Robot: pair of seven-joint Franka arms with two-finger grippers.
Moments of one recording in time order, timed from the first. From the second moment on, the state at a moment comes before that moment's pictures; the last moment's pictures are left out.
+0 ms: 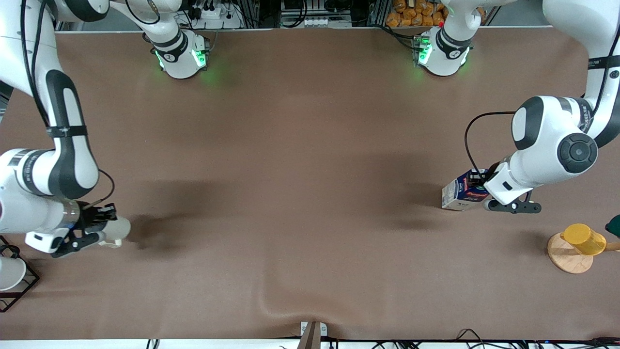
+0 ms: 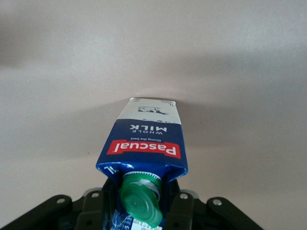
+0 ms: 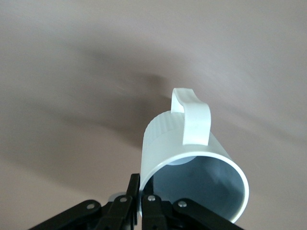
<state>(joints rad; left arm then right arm) 0.05 0.29 -0.15 -1.84 0.04 2.00 -0.04 -0.12 0.63 0.08 -1.44 -0.01 1.91 -0.49</state>
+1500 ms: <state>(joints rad) 0.05 0.23 -0.25 -1.64 0.04 1.71 -0.19 0.54 0.71 0.17 -1.39 -0.06 2.28 -0.65</state>
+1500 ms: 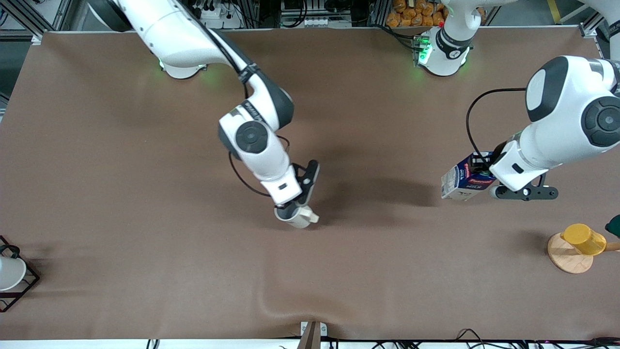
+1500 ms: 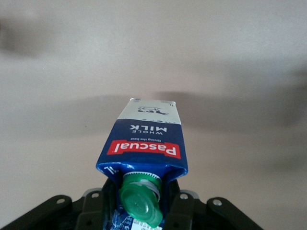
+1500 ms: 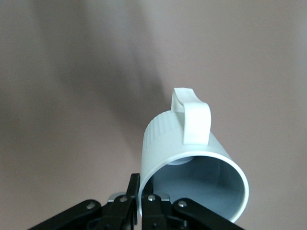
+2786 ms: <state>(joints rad) 0.03 0.23 -0.42 -1.61 -0.04 1.68 -0.58 0.60 0.77 0.16 -1.36 -0.19 2.26 -0.70</state>
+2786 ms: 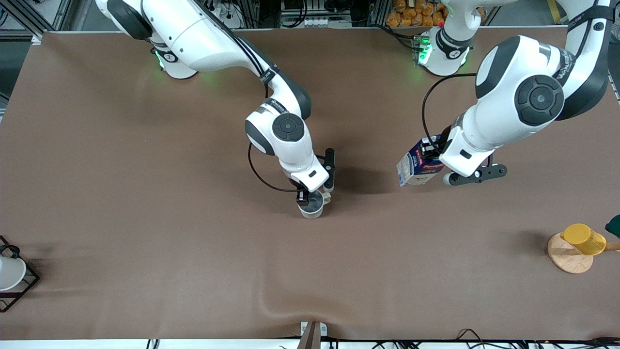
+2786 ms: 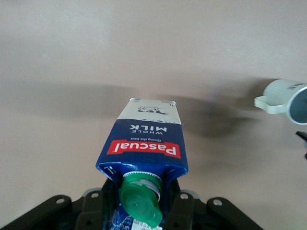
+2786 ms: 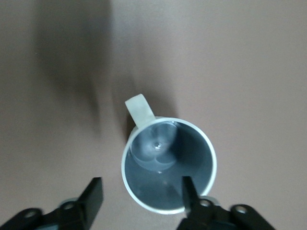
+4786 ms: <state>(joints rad) -0.56 0.60 -0.28 -1.38 0.06 1.94 -0.81 0.01 0.15 -0.03 -1.40 0.00 1.46 -0.26</state>
